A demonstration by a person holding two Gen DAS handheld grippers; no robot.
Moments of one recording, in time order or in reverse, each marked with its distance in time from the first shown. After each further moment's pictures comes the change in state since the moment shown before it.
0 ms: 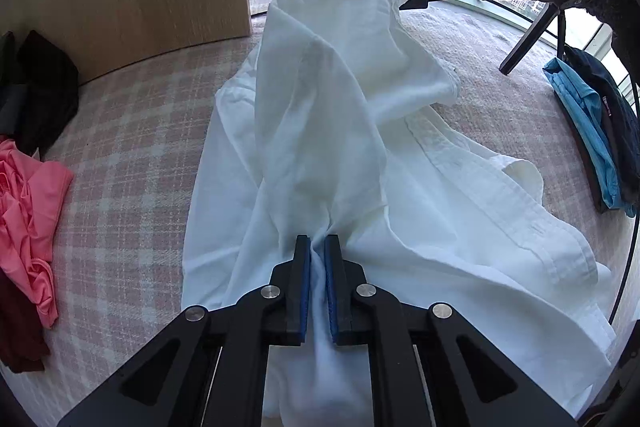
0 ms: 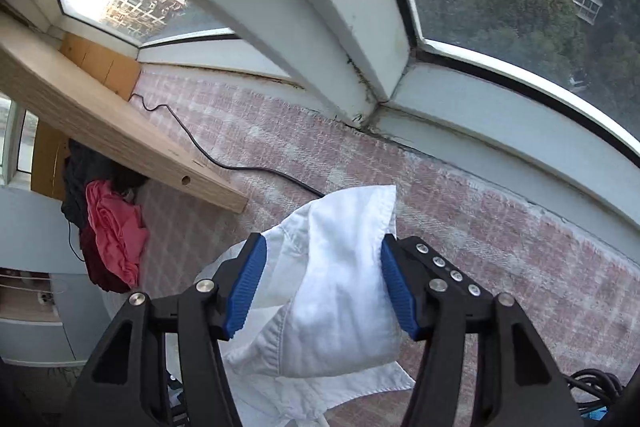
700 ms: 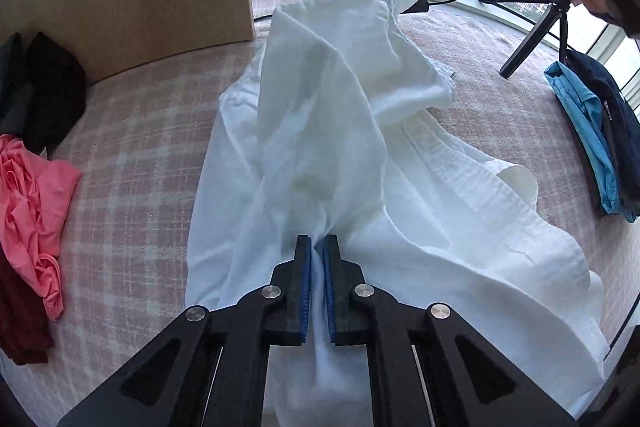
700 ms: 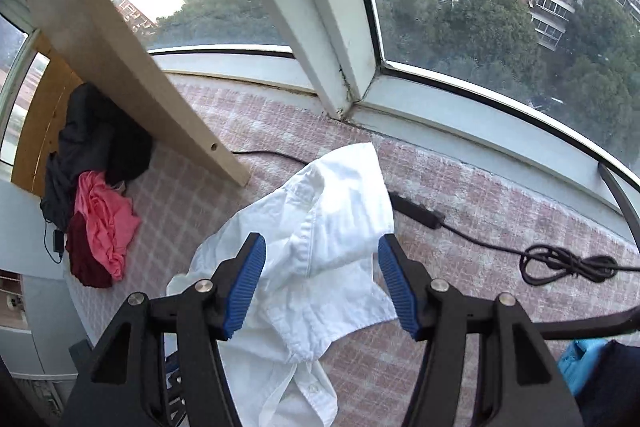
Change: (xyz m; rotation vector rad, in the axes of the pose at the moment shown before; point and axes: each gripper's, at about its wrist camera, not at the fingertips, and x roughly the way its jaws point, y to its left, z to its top) left arm -0.007 -0.010 -0.001 -0.010 0.001 0.022; right arm -0.060 0.029 -0.045 0.031 -0.113 -0.153
